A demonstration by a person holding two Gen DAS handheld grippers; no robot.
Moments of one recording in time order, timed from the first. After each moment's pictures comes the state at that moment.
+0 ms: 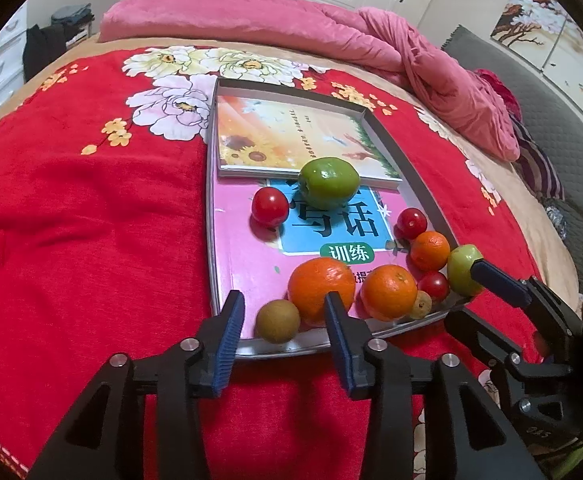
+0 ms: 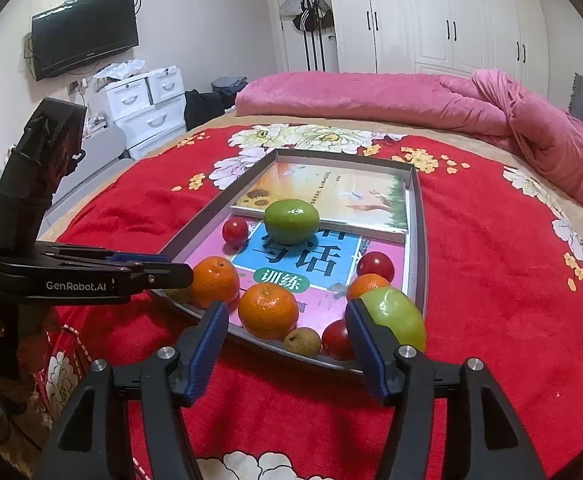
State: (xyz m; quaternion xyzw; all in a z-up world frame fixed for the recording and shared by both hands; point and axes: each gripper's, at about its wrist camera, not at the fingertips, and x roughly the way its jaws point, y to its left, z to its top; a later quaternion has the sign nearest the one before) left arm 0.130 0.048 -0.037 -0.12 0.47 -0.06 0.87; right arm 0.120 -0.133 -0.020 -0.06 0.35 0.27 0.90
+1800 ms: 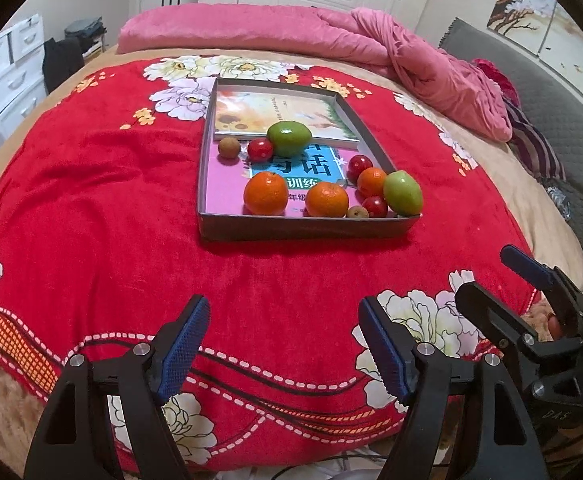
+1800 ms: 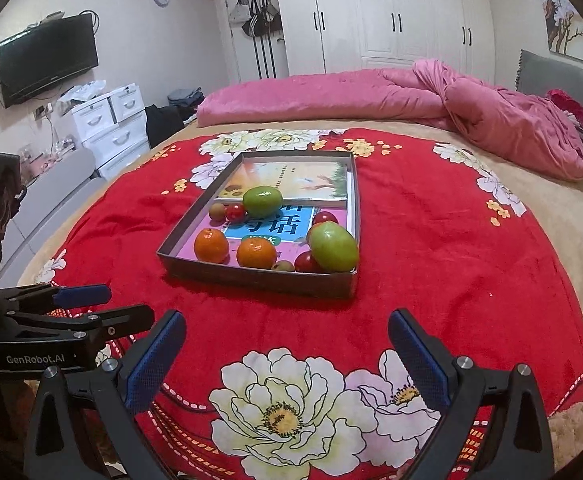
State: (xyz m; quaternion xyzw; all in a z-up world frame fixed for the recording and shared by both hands) left arm 0.020 0.006 0.000 -0.10 0.46 -0.03 0.88; right arm 0.031 -0.171 0.017 -0.02 0.36 0.19 0.91
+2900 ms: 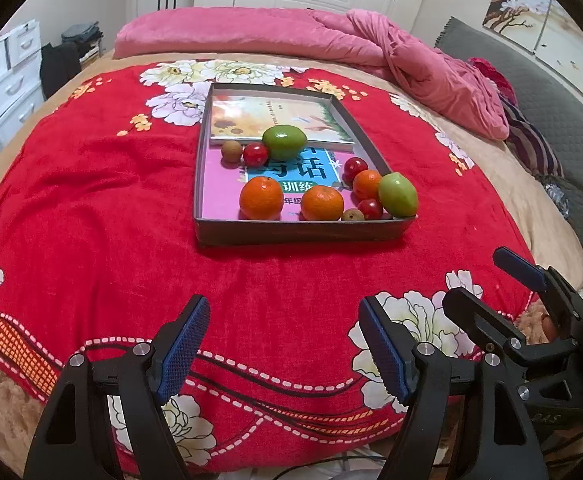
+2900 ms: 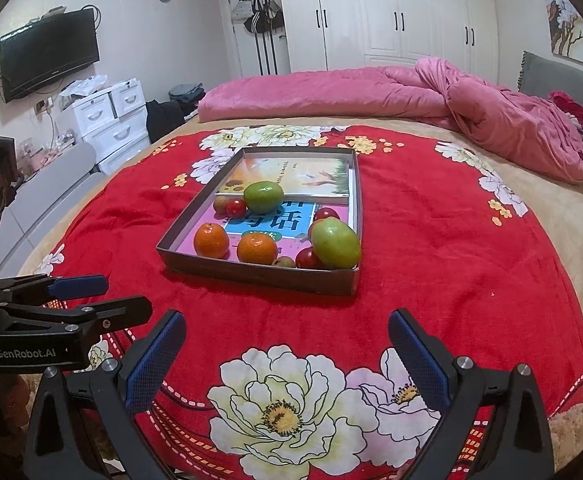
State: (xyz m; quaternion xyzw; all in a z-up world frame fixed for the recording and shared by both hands) left arm 0.022 0.002 0.003 -0.09 0.46 -0.04 0.88; right arm 0.033 -0.171 0.010 -0.03 0.37 0.19 0.91
